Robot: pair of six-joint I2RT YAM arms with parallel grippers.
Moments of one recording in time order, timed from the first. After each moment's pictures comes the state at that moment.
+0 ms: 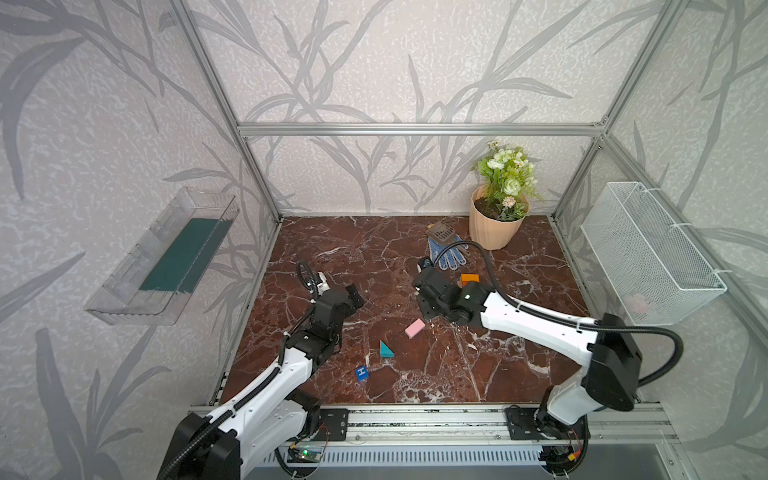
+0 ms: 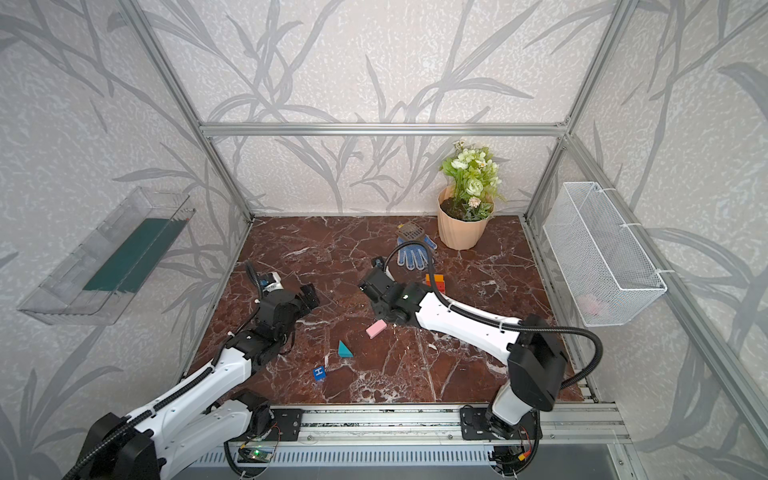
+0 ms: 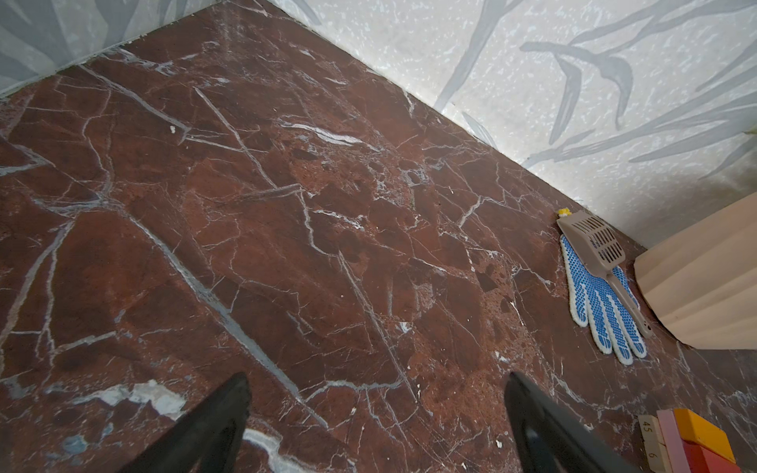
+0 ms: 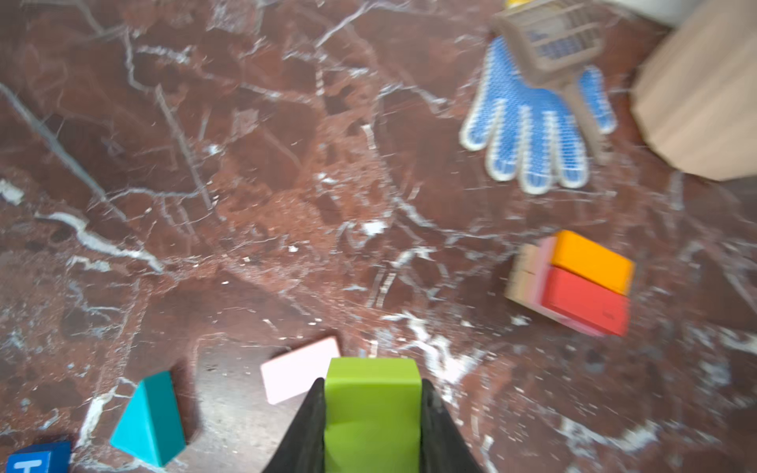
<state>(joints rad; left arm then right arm) -0.40 0.95 0.44 -0.03 -0.42 -0.73 0.91 1.51 1.19 -0.63 0.42 0.47</state>
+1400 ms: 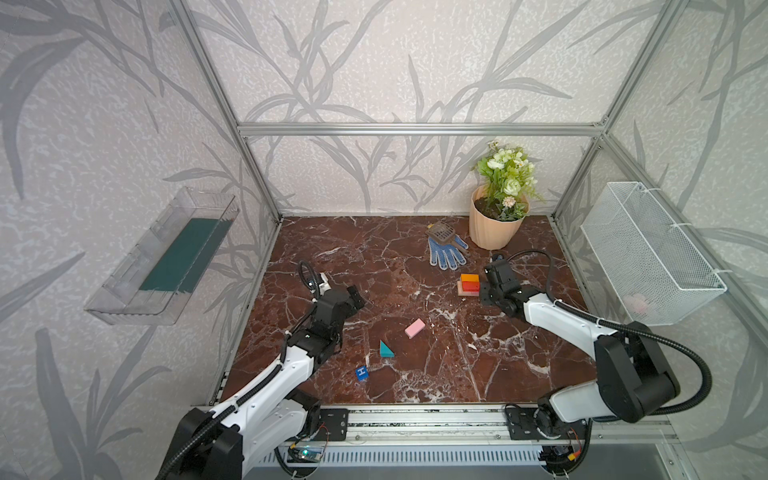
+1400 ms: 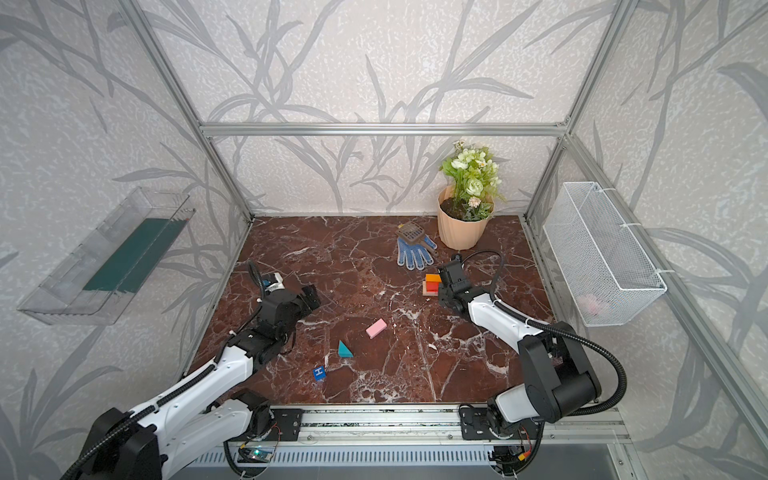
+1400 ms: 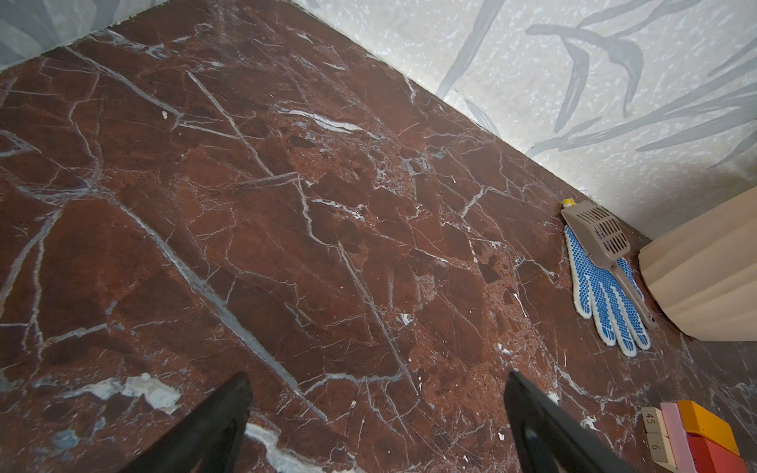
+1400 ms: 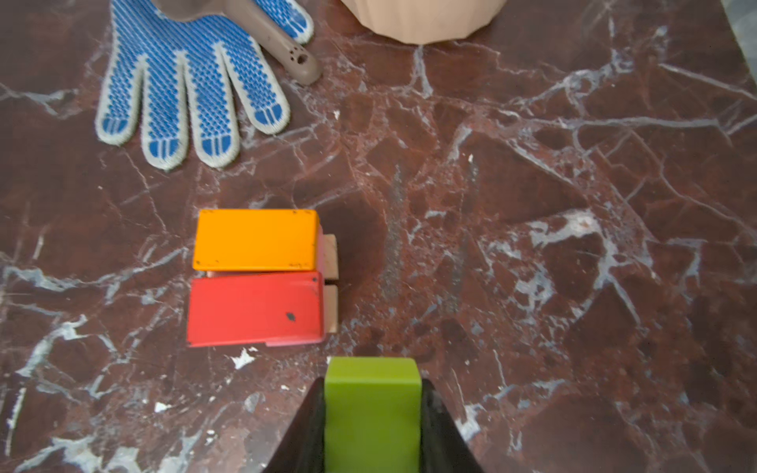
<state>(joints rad) -0.40 0.98 0.44 -0.03 -0.41 -0.73 0.39 1.47 0.82 -0.25 0.29 0.35</state>
